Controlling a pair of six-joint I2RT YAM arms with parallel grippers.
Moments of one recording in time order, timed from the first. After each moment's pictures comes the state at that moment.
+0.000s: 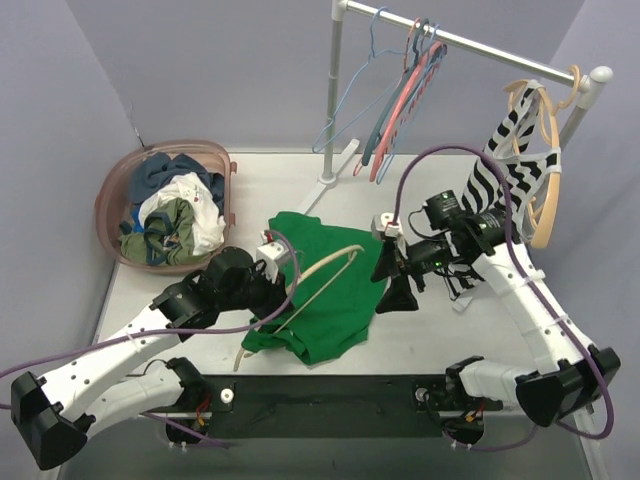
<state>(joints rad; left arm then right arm) -0.81 0.91 0.77 -0.50 0.24 -0.28 0.38 1.21 1.28 -1.27 -1.00 -0.86</state>
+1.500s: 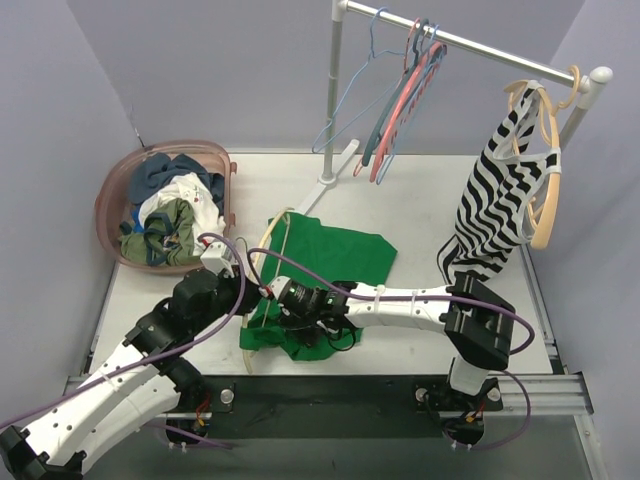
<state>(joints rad) -0.70 0.60 0.56 -0.43 -0.11 -0.64 1.21 1.71 1.09 -0.48 0.04 0.24</state>
